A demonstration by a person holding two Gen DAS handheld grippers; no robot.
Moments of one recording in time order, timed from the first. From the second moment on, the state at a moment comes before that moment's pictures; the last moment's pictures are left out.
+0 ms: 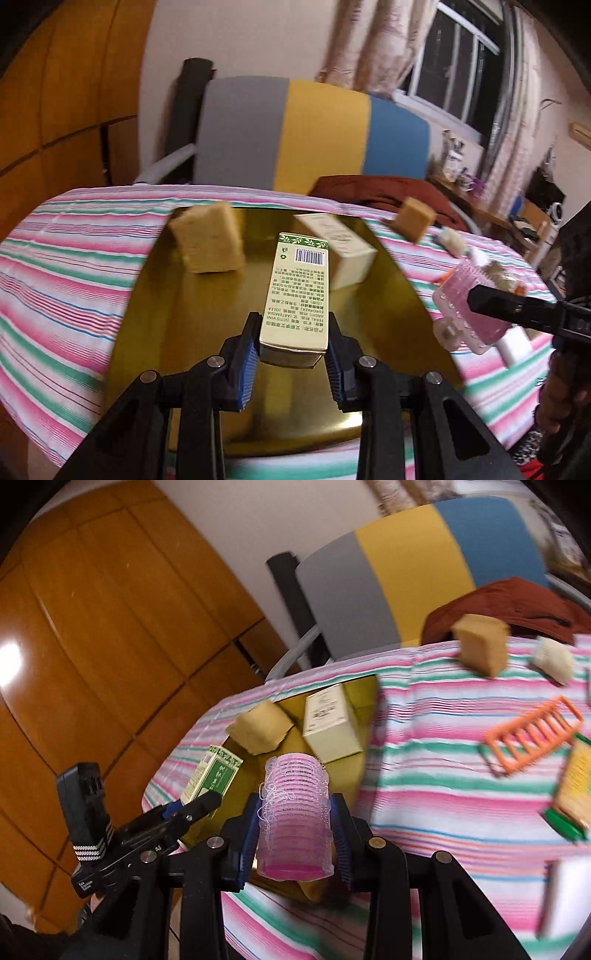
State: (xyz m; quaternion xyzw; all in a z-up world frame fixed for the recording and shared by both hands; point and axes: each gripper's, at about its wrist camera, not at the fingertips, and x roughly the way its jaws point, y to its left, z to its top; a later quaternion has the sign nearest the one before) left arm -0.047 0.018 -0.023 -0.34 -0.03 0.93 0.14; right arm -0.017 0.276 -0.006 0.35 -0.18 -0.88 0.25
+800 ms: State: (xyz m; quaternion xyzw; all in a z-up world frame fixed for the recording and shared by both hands) left arm -0.132 -0.040 -0.043 -0.39 -0.03 0.91 0.10; right arm -0.201 0.156 -0.025 0.44 -0.09 -0.87 0.21
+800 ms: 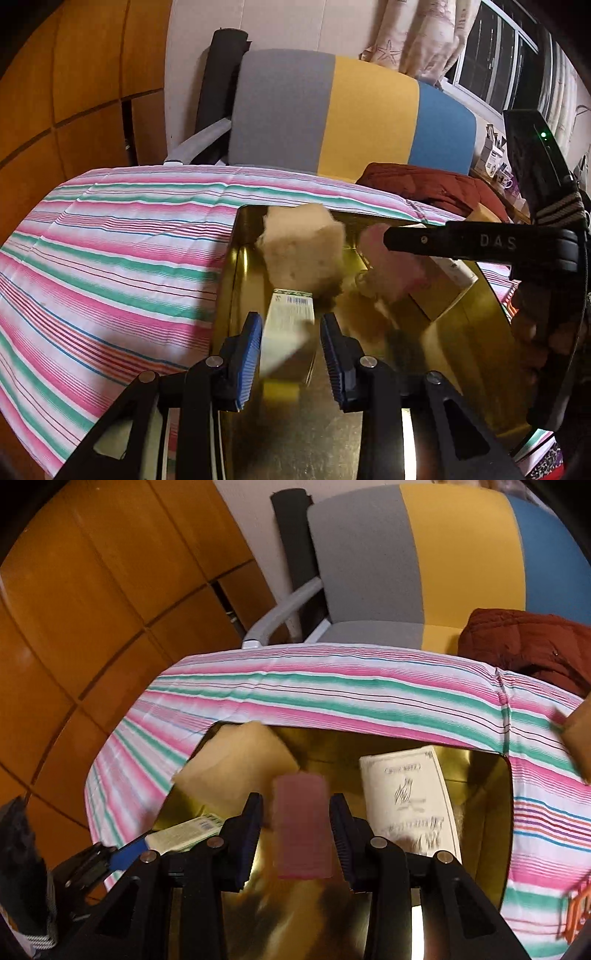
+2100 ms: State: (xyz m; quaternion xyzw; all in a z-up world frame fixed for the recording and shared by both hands) left arm 0.005 0.127 0.012 -0.31 0.08 0.91 0.27; right arm 0.040 0.348 0.008 0.25 -0.11 -0.96 0.04
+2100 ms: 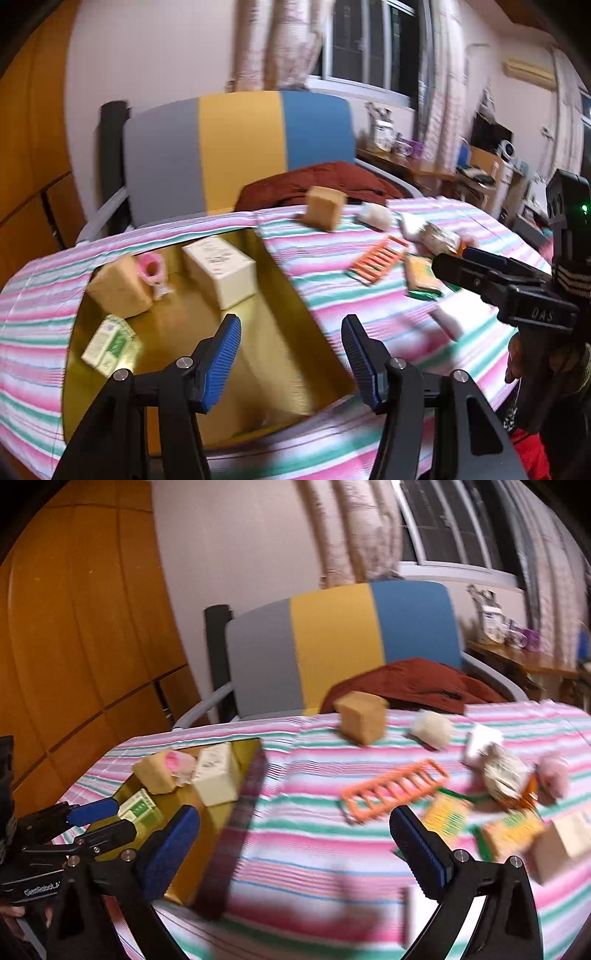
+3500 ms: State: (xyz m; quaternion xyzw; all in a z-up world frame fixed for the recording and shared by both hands) left arm 0.040 0.314 -0.038 -0.31 0.24 0.76 0.51; right arm 0.135 0.492 -0.057 0.30 -0.19 -0.93 -0.13
